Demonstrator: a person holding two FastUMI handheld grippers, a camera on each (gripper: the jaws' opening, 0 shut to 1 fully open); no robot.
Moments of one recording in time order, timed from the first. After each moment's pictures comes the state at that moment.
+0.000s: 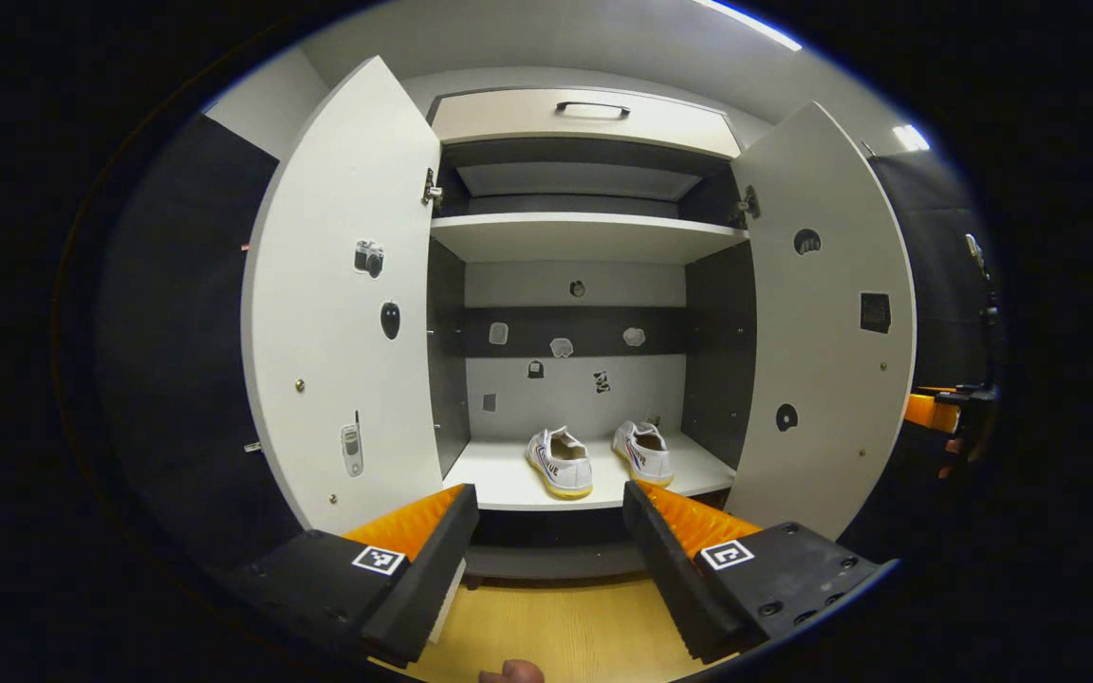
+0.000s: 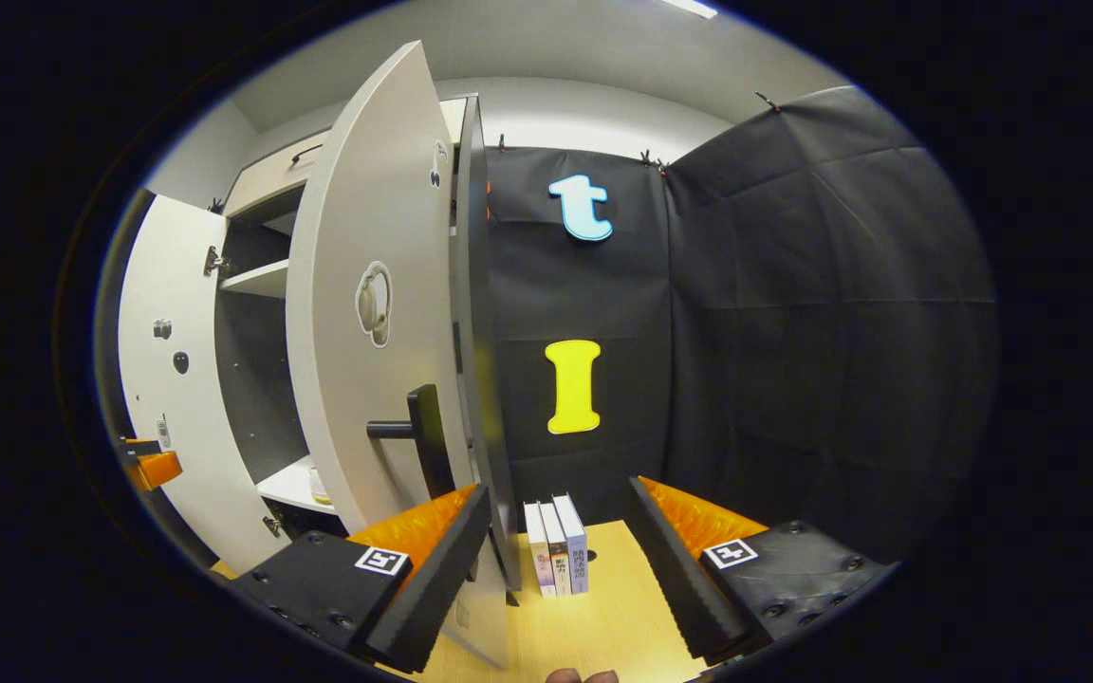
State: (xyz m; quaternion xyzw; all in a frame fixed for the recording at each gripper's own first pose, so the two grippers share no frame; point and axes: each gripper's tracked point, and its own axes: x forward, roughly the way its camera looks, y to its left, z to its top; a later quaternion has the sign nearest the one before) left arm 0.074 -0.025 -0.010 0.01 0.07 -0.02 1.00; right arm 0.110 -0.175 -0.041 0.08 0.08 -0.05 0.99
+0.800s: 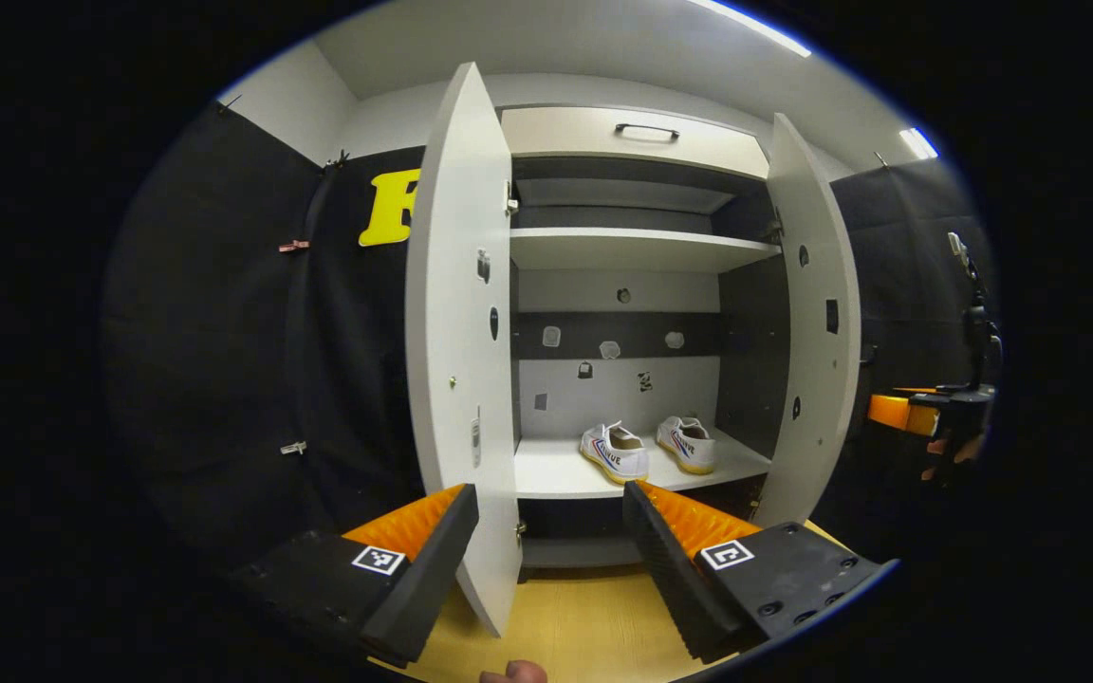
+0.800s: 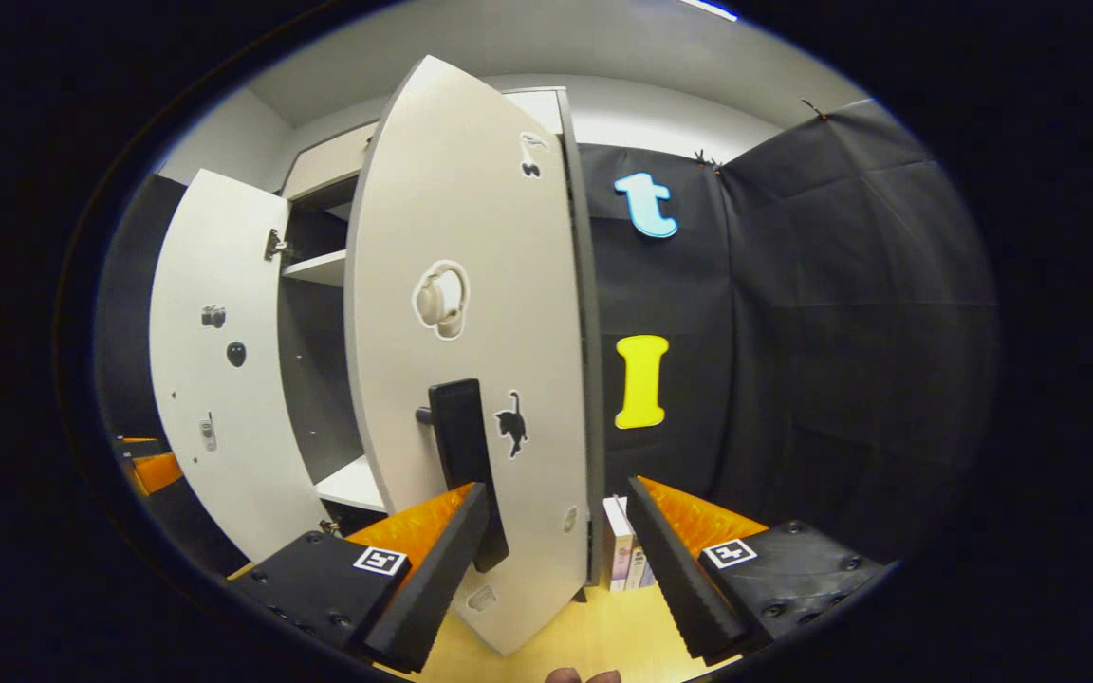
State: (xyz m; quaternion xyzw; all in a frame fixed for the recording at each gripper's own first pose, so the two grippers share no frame) left arm 0.031 0.065 -0.006 0.01 0.06 0.01 1.00; right arm 0.106 -0.031 -0.029 0.08 0.09 0.04 0.99
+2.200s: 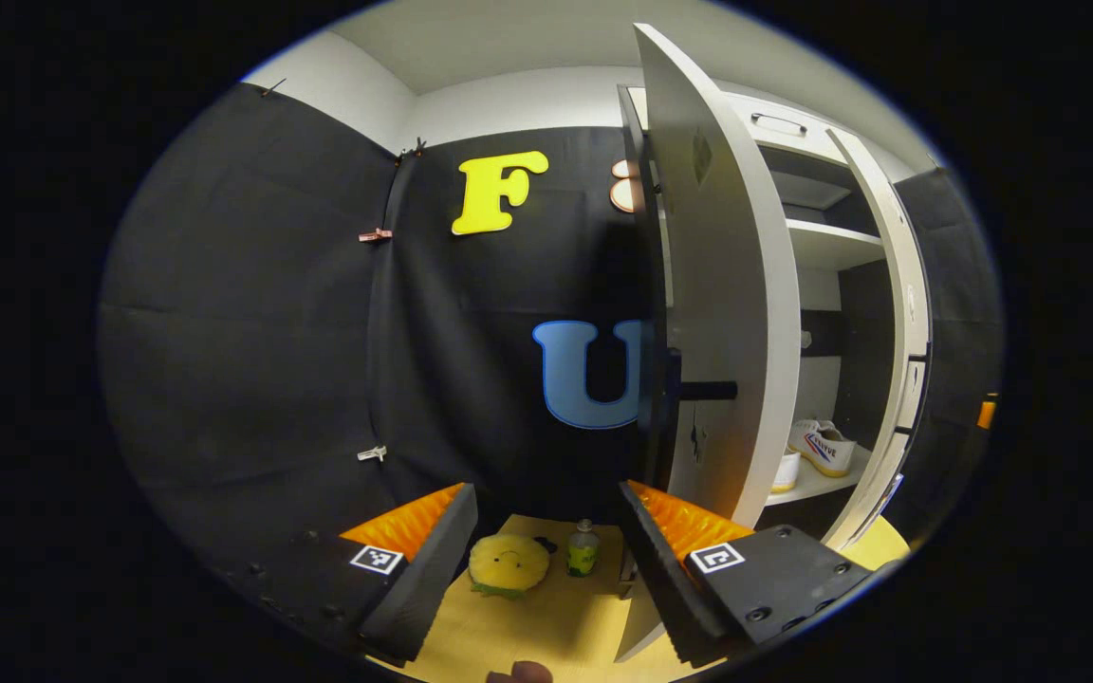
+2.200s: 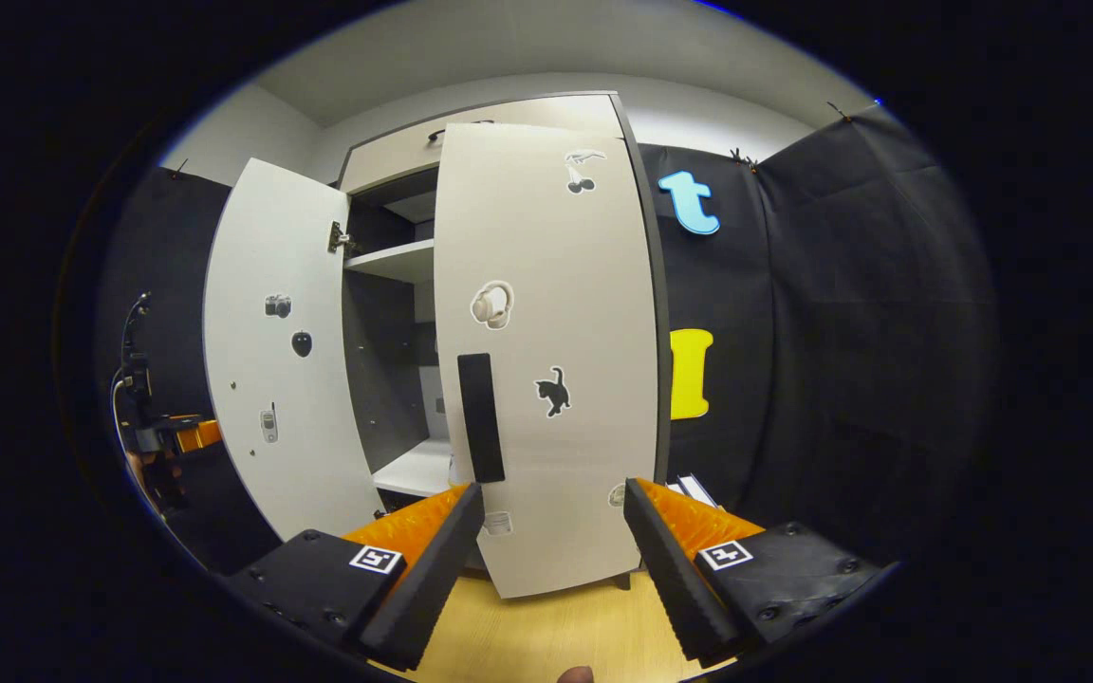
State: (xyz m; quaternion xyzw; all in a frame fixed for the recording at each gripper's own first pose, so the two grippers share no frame) left arm 0.085 0.226 -0.015 0.02 0.06 0.11 0.99; right arm 0.070 0.009 -0.027 0.09 0.10 0.08 0.99
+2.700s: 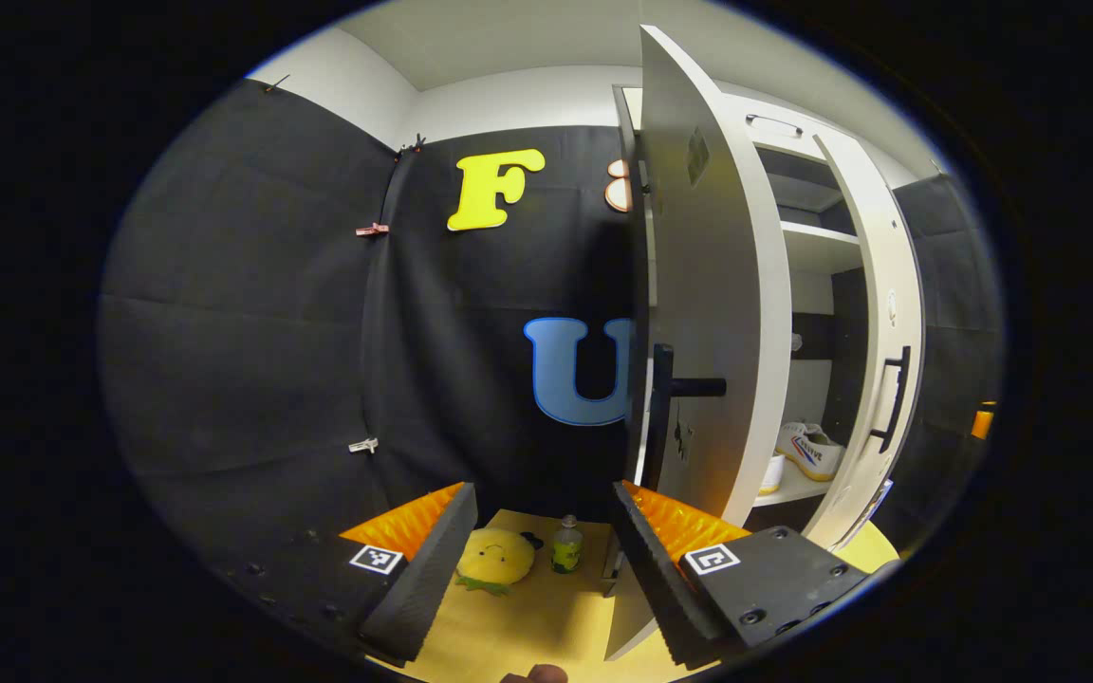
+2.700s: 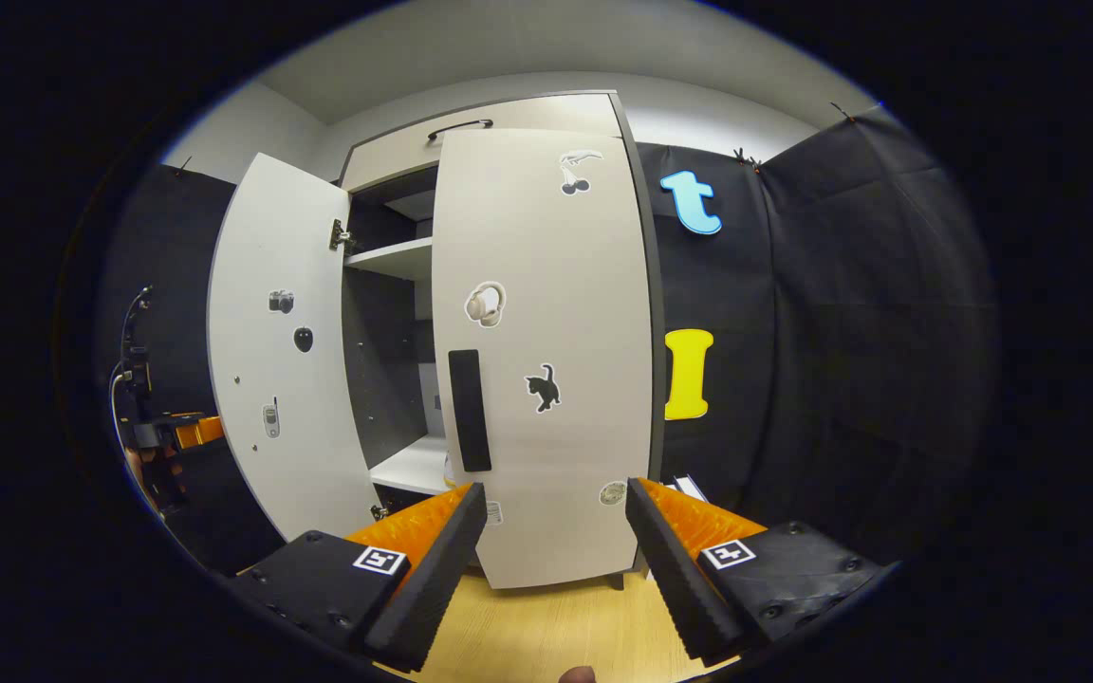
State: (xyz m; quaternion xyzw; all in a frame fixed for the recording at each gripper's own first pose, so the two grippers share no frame) left arm 0.085 0.199 -0.015 0.00 0.07 0.10 0.99; right arm 0.068 -0.003 -0.029 0.09 0.10 0.08 0.99
